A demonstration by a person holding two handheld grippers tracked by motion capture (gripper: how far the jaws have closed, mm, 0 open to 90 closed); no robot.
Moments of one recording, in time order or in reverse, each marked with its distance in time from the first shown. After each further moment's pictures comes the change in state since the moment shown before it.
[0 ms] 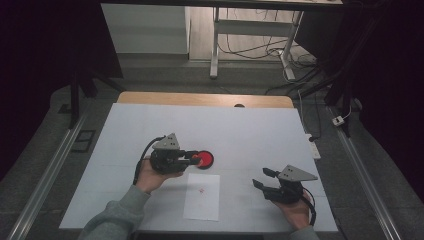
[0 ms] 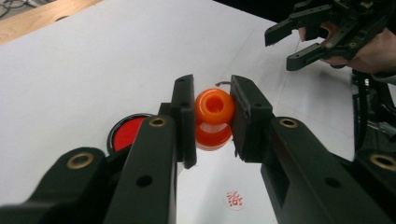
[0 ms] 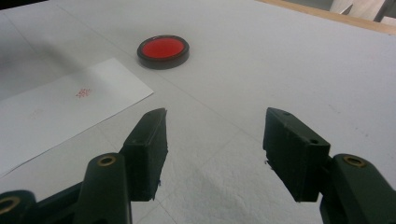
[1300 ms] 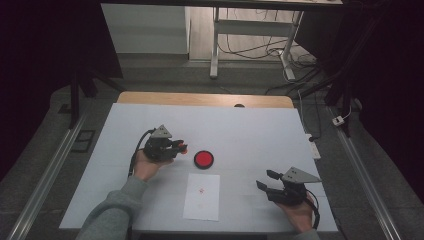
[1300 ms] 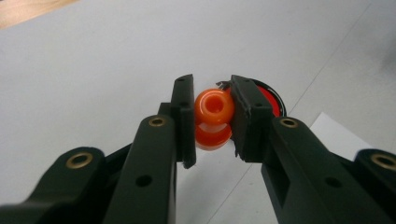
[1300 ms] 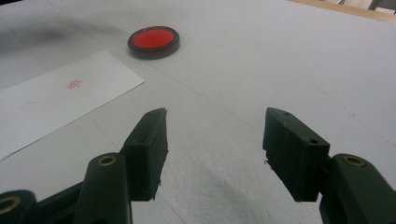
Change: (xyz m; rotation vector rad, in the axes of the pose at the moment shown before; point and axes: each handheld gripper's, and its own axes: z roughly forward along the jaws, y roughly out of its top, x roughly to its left) left arm 0.062 -0.027 0.014 0.083 0.215 -0.118; right arm -0.006 -0.010 -0.007 0.019 -0.020 0.022
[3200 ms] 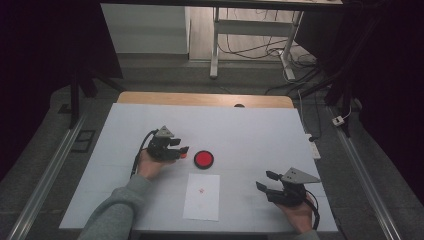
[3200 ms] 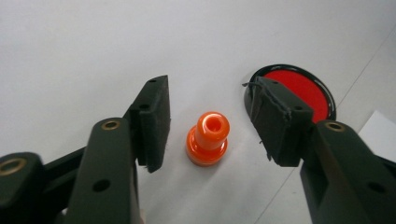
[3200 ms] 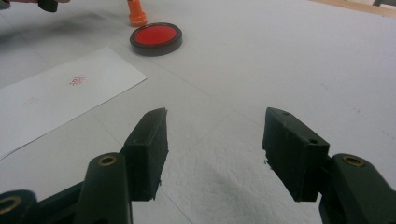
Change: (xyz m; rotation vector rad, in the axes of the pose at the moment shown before) left arm 0.015 -0.011 0.023 0.019 0.034 -0.050; right arm 0.001 -0.001 0.001 0.004 0.007 0.004
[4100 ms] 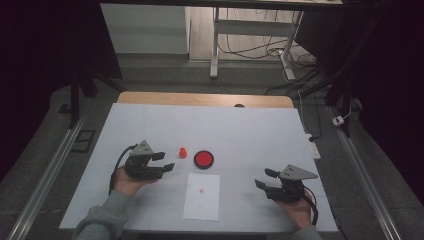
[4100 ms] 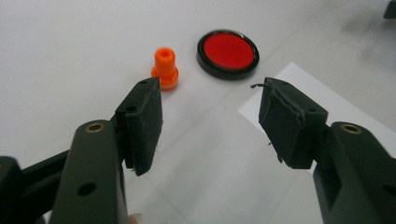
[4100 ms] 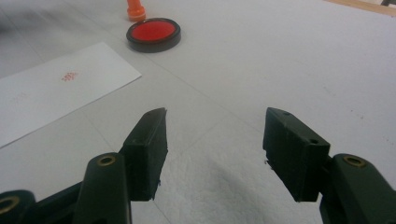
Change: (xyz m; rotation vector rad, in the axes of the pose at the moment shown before) left arm -0.029 -0.043 -0.080 -0.012 -0.040 0.010; right arm -0.008 0.002 0.010 0.022 0.016 -0.030
